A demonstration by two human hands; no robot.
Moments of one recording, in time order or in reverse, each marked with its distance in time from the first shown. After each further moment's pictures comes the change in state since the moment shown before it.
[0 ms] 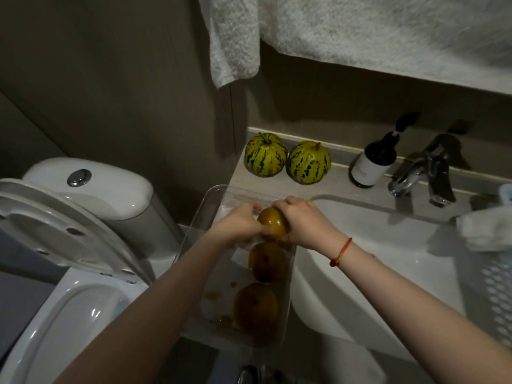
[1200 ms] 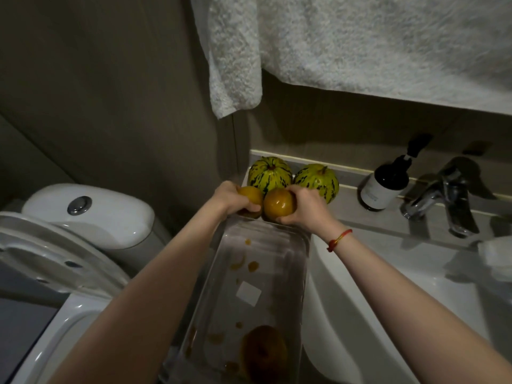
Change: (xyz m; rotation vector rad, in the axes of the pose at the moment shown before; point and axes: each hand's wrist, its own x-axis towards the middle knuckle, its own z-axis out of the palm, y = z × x) left_hand 0.091 0.014 -0.072 -0.056 0.292 -0.090; right_hand 0.070 0.032 -0.015 0.414 0.257 0.248
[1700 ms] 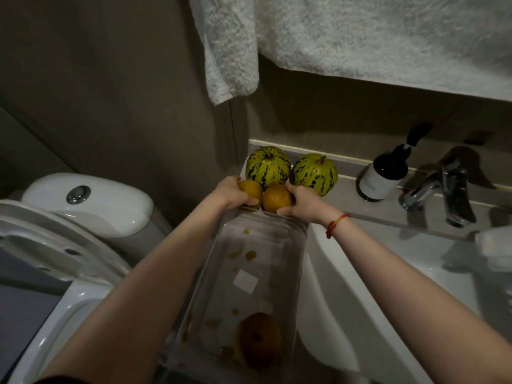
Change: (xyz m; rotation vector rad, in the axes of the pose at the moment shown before) left_hand 0.000 -0.006 0.010 0.104 -0.046 0.047; right_hand 0.008 0.009 0.001 0.069 -0.331 0.090
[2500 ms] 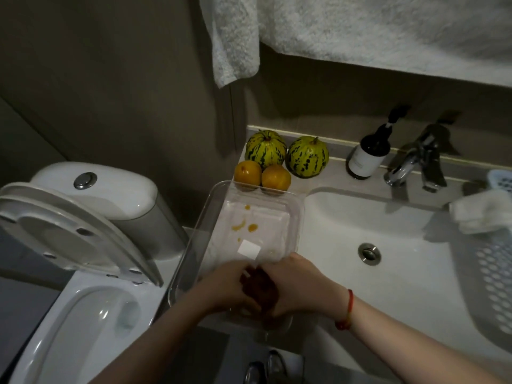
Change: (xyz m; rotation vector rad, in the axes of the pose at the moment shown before) left_hand -0.189 -0.087 0.047 0.256 -0.391 0.228; right_hand -0.167 -0.021 0.096 -0.447 -0.085 -0.472
